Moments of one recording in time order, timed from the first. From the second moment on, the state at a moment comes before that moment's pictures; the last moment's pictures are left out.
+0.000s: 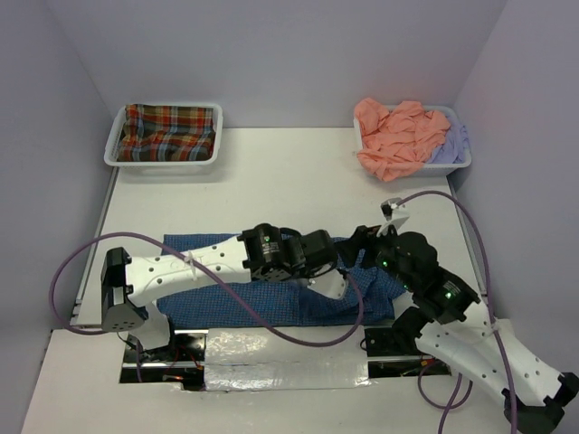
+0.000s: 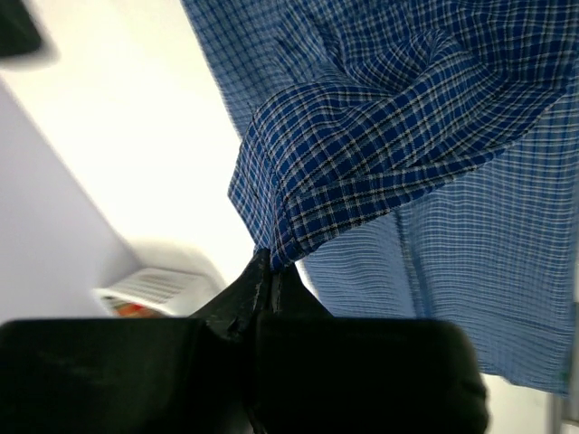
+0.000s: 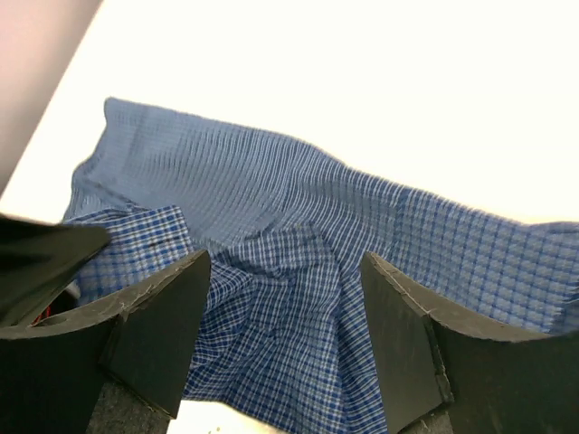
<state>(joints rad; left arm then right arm) -1.29 1.61 1.59 -1.11 -0.32 0.74 0.70 0.54 0.62 -0.43 0.12 0.49</state>
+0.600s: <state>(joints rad) -1.08 1.77 1.73 -1.16 -0.09 0.67 0.69 0.58 0.54 -0.43 0.23 0.44</state>
